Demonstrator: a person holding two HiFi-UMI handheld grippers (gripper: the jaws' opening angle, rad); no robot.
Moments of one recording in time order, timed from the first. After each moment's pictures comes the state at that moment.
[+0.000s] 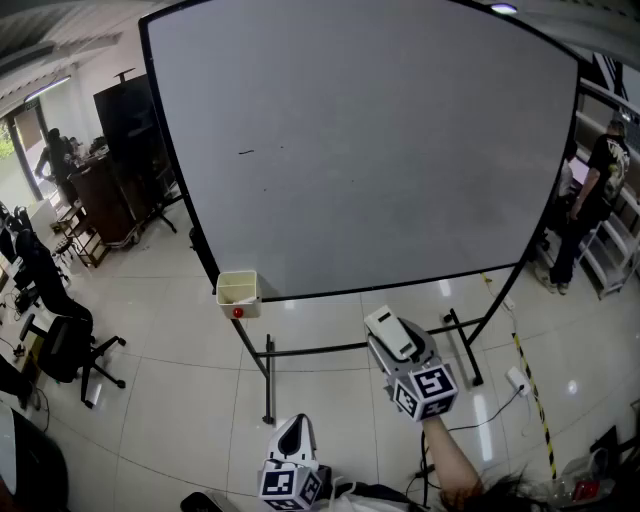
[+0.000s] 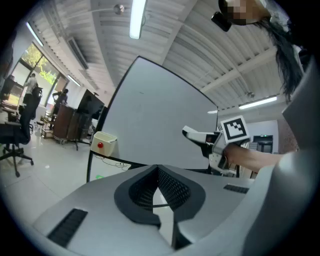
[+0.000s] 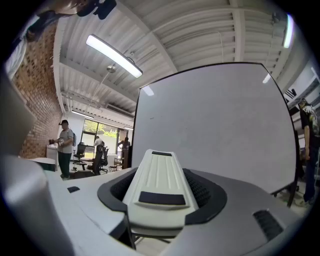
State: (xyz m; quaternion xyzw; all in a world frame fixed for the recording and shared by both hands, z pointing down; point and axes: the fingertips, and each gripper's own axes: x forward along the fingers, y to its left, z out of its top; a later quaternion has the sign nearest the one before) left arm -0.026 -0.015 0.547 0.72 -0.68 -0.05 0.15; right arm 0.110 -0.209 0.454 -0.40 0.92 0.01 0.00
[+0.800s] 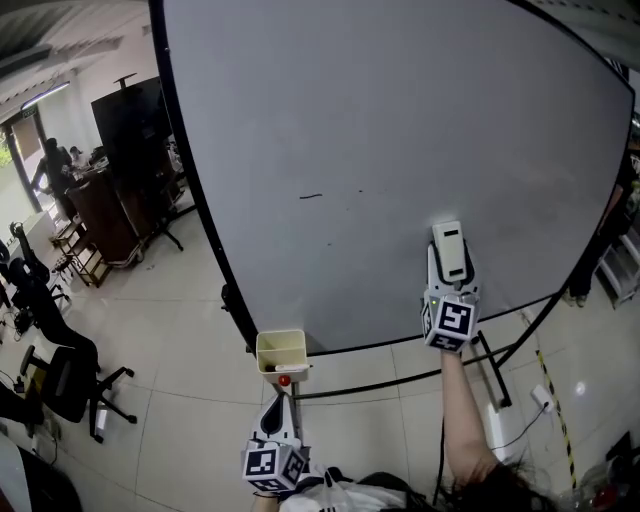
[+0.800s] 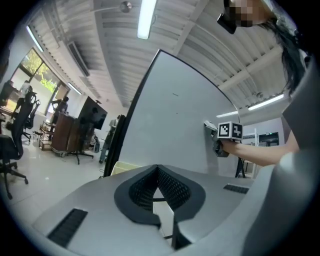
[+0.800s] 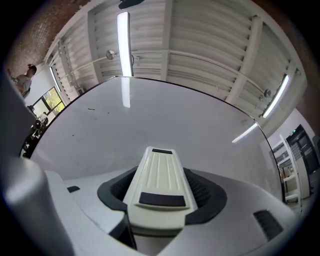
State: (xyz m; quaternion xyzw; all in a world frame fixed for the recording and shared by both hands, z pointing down) left arm -0.247 -0.212 0.515 0.71 -0.69 -0.07 0.11; right arm 0.056 -0.474 0.316 -0.63 0.74 0.21 0.09
